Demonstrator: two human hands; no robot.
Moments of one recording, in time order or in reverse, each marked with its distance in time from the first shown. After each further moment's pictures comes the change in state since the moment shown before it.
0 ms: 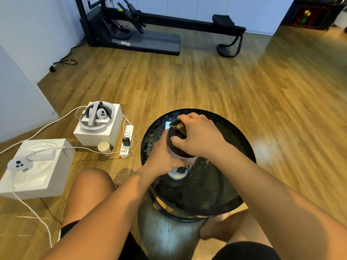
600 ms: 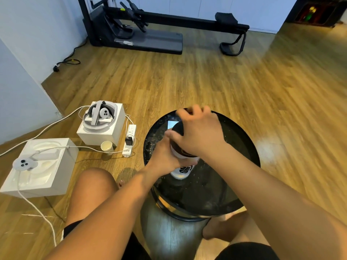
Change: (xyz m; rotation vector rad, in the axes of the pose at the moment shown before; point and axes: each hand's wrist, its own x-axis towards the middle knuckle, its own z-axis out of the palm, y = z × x) left_hand 0.002 -0.002 0.002 -0.032 -0.021 -0.007; right_hand 0.000 -0.012 0.000 -0.137 0.144 -0.012
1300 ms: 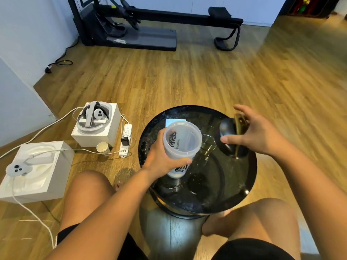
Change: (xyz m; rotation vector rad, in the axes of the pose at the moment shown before) left_hand -0.012 0.009 0.004 -0.070 0.035 0.082; right_hand -0.042 0.150 -0.005 0.585 -0.059 0.295
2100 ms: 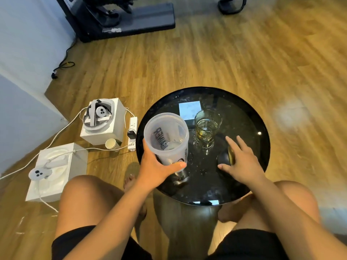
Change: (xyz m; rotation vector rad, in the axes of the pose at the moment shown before) left_hand -0.018 -0.017 0.027 0.056 0.102 -0.161; right_hand -0.021 0.150 0.153 -0.157 -0.104 0.181
